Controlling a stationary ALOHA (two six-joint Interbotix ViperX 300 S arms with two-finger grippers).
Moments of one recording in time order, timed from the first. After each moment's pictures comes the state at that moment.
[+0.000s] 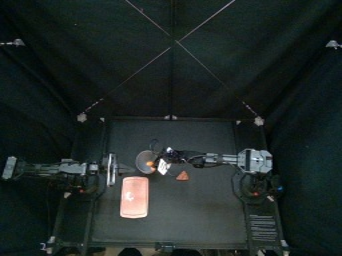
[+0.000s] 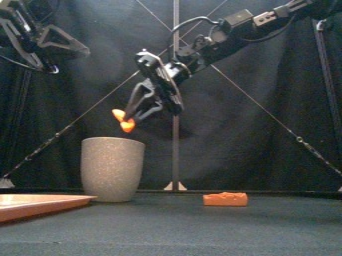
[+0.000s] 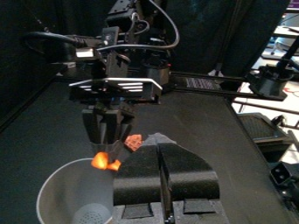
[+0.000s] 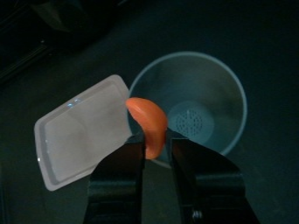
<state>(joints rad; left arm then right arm) 0.05 -0.98 1.18 -0.07 -0.10 0.00 -0.20 0.27 0.05 0.25 0.38 0.11</state>
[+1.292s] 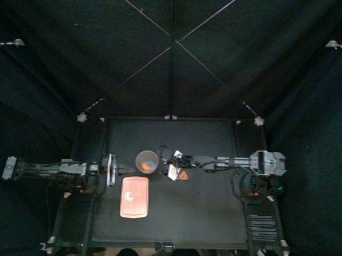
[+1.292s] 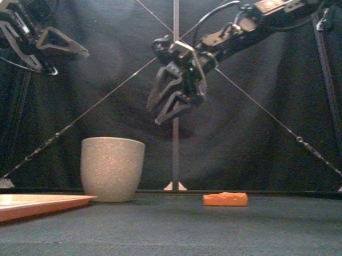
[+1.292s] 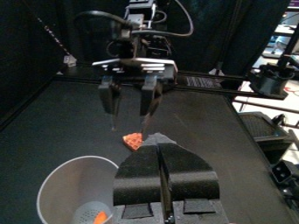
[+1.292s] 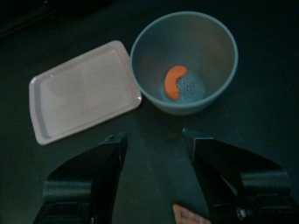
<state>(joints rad) 0.05 -0.98 1.20 -0.07 -0.11 0.00 -0.16 0.02 0.38 0.15 0.27 0.11</state>
